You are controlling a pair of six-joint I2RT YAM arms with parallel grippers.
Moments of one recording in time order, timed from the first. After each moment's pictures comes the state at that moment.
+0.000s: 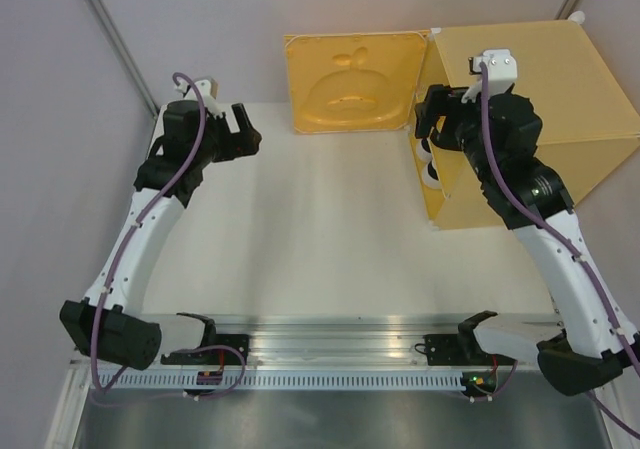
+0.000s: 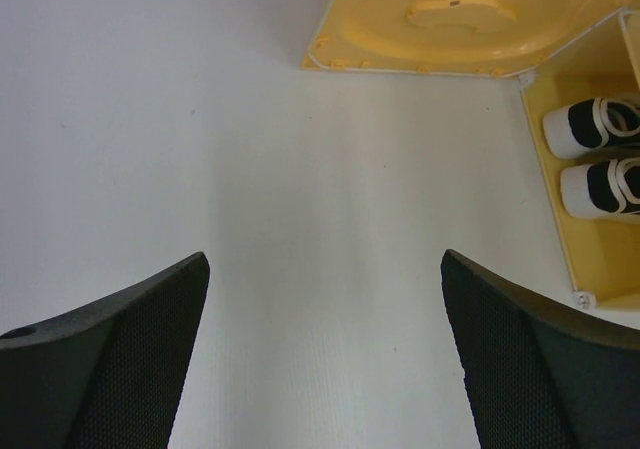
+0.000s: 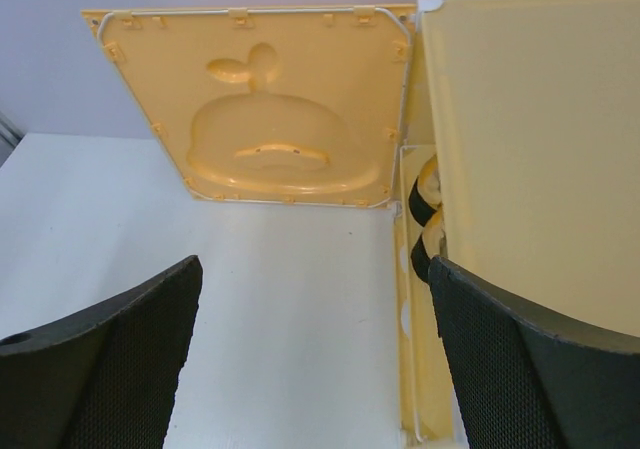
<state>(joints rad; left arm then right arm) -0.22 1.25 1.34 -0.53 0.01 -0.32 0.43 1.19 1.57 -0.49 0.27 0.13</state>
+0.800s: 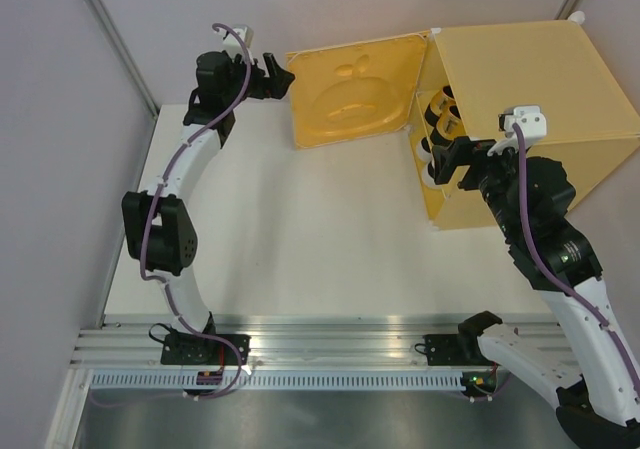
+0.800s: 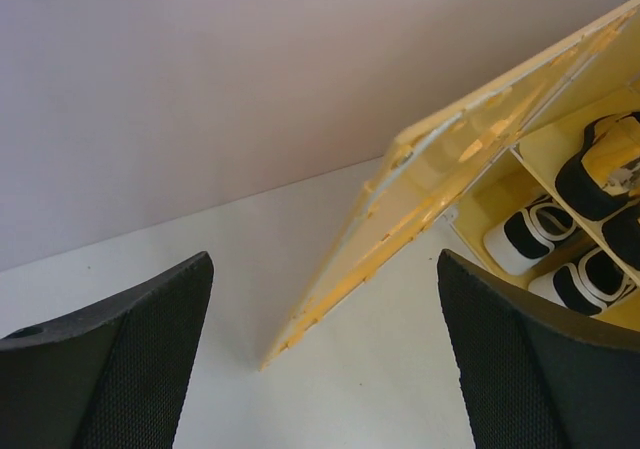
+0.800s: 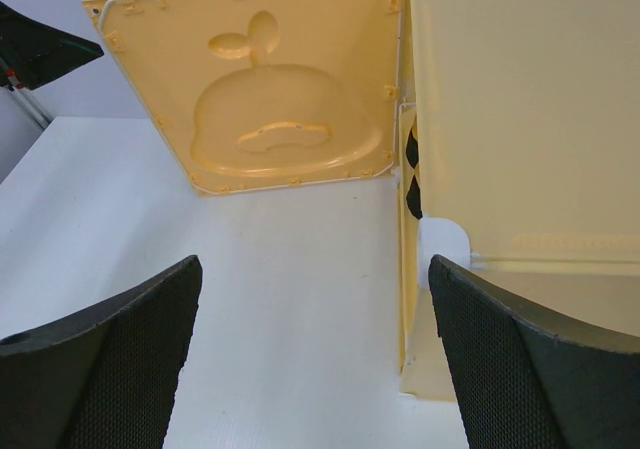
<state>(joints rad) -0.18 1.87 1.72 0.07 0.37 -0.21 0.43 0.84 1.26 -0.49 0.24 0.16</state>
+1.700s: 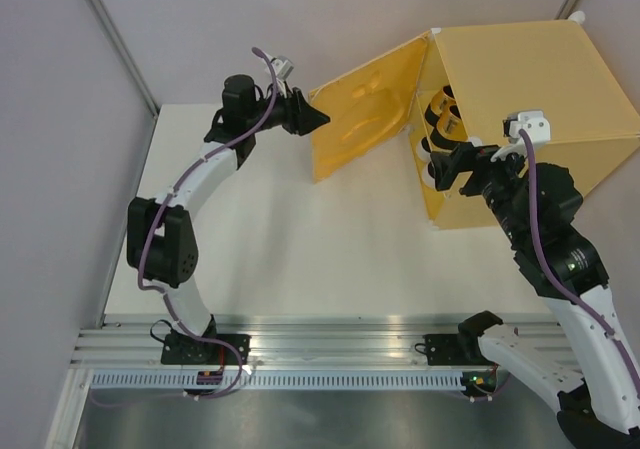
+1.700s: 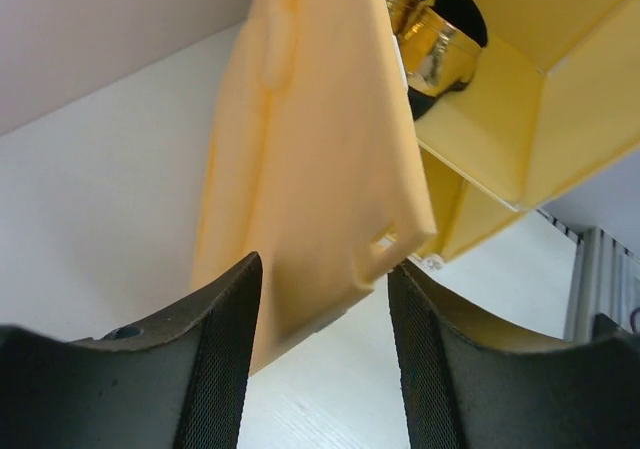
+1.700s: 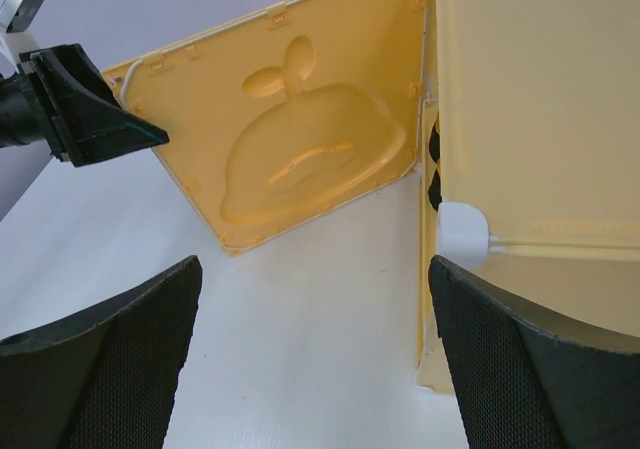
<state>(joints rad) -0.29 1.81 1.53 0.15 0.75 -0.27 0.43 0.81 1.26 -0.52 0.19 0.18</state>
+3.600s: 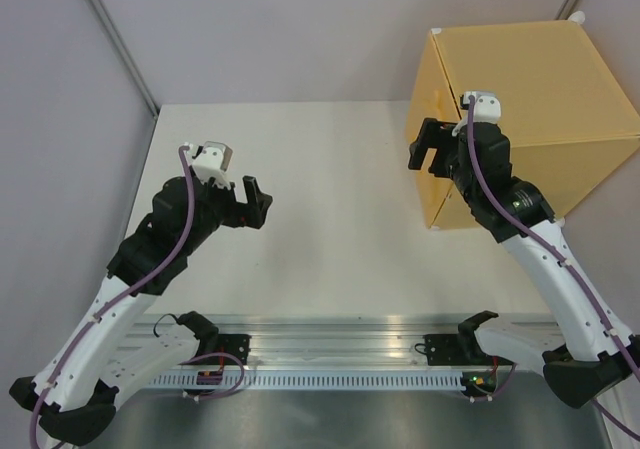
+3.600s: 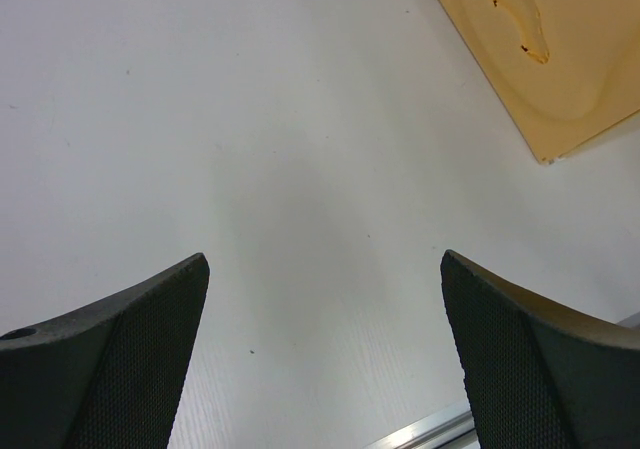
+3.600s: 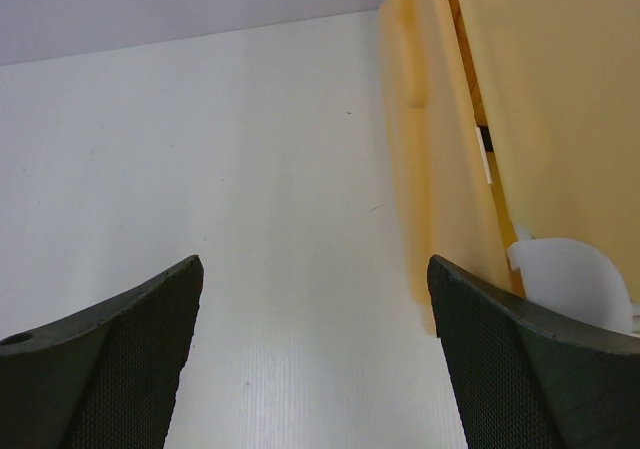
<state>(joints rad) -0.58 0.80 1.08 -0.62 -0.14 -0.25 0.43 1.10 1.32 -0.59 0.32 0.36</state>
